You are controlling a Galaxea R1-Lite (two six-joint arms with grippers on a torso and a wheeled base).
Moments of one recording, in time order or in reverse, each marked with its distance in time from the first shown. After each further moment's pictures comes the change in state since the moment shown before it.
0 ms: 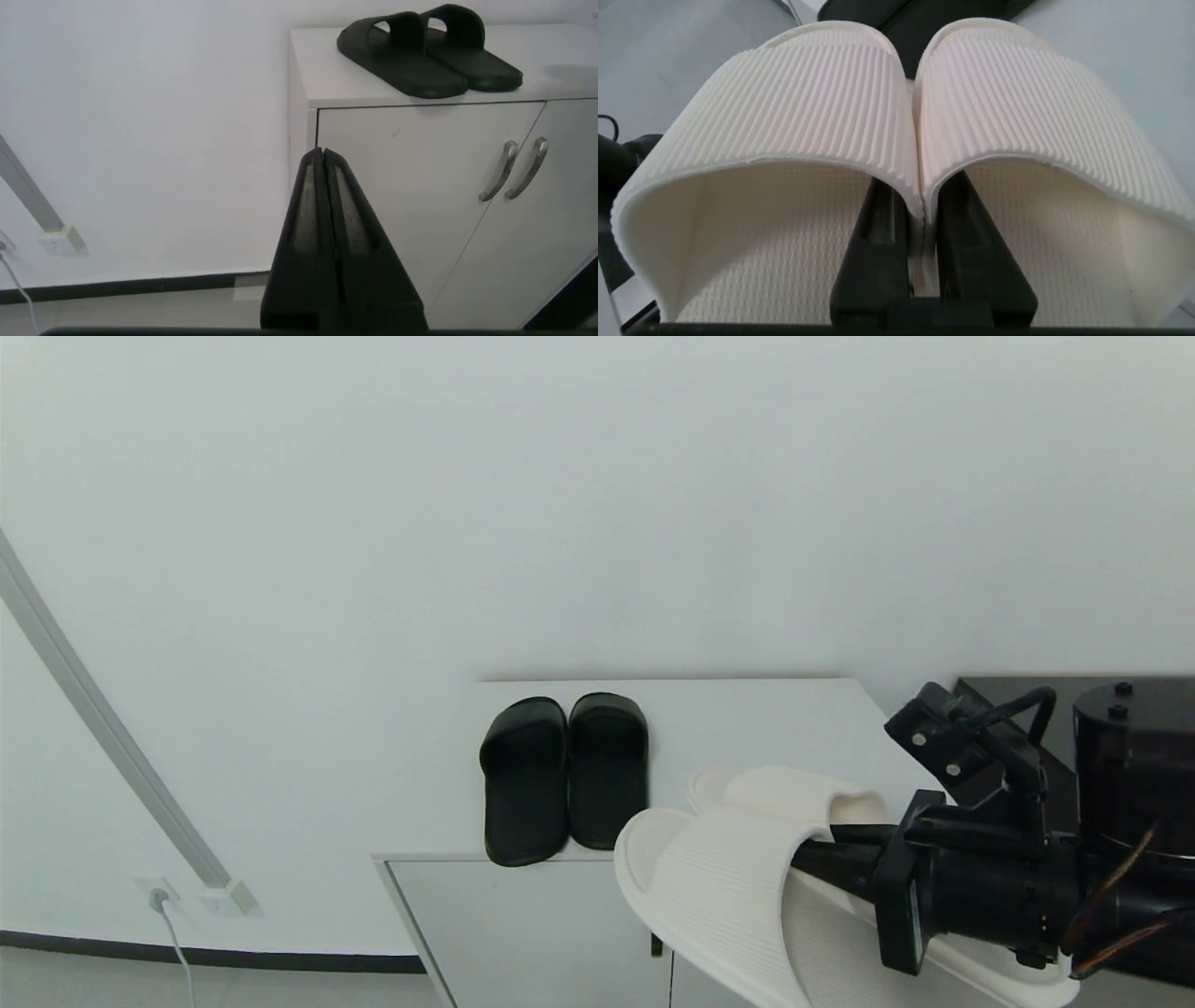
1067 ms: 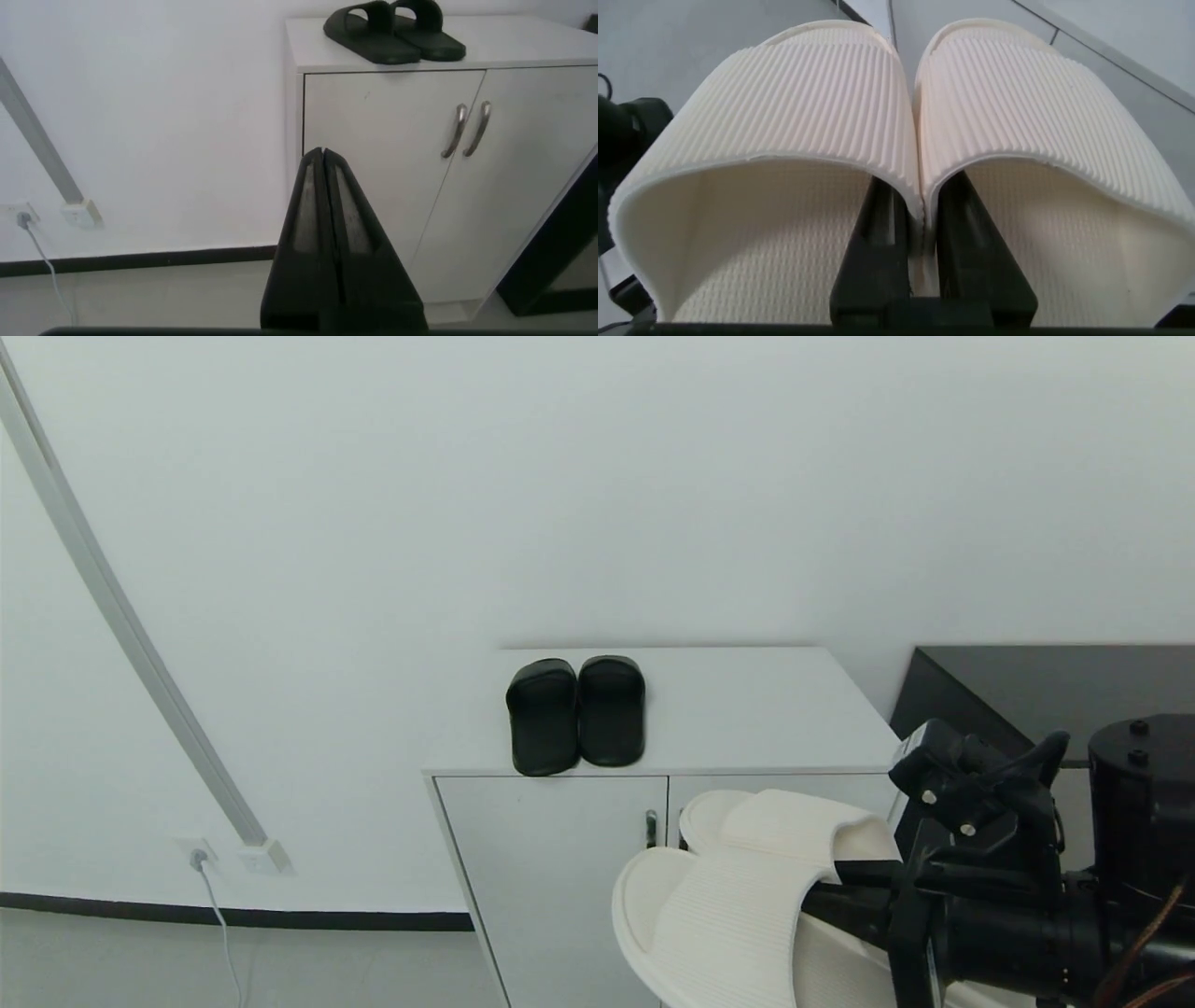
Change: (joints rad) left arm 0.000 0.000 0.000 0.000 0.000 0.000; right arm 0.031 -0.021 0.056 -0.004 -0.005 -0.053
